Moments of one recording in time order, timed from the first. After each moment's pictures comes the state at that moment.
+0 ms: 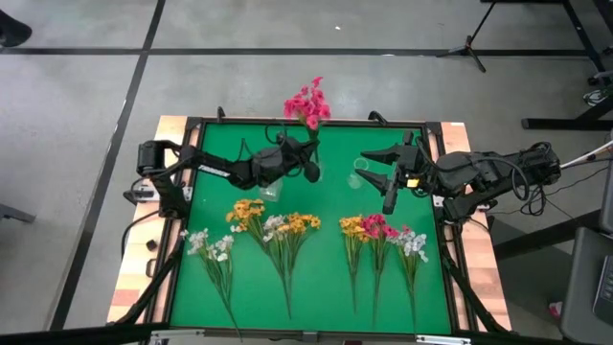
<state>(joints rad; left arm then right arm) 0.19 1.75 0.86 0.84 -0.53 -0.17 0.32 1.15 1.39 -0.42 0.62 0.13</state>
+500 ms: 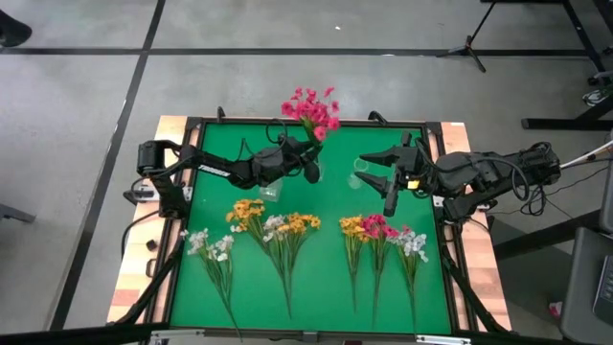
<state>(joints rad) 0.20 1.75 0.86 0.83 -0.49 -0.24 0.32 1.15 1.39 -0.42 0.58 0.13</state>
